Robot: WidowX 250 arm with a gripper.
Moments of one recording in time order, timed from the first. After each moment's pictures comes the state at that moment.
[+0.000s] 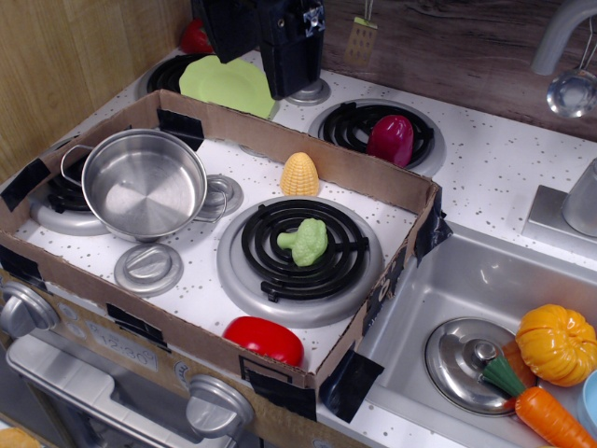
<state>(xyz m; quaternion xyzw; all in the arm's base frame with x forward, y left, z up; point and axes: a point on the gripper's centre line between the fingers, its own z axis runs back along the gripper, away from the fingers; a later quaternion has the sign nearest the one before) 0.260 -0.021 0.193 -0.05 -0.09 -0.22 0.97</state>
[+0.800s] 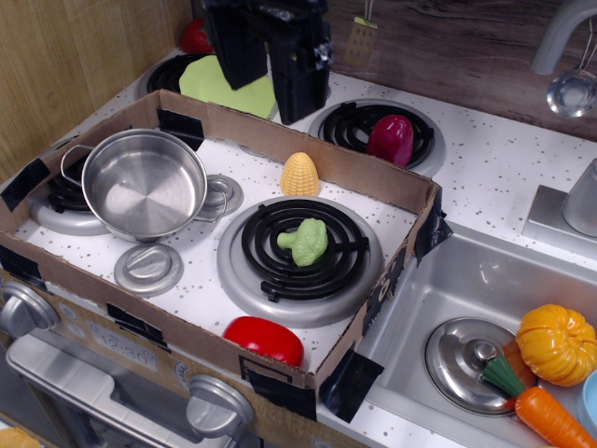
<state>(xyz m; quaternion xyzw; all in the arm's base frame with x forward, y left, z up) 0.277 -0.018 0.163 -0.05 -0.07 -0.19 0.98</state>
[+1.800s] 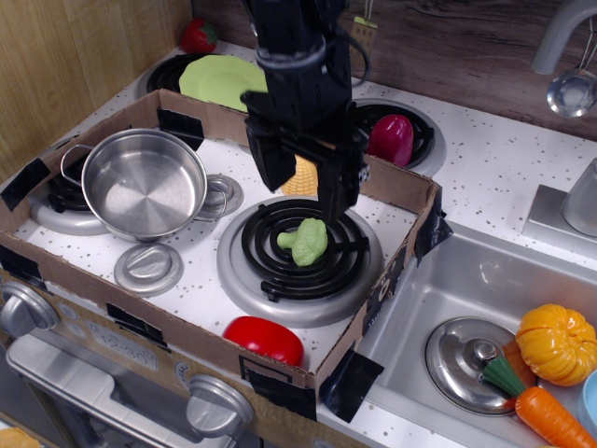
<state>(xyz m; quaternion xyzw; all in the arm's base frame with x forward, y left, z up) 0.293 -0.035 0.078 -0.05 -0.06 -0.13 0.99</state>
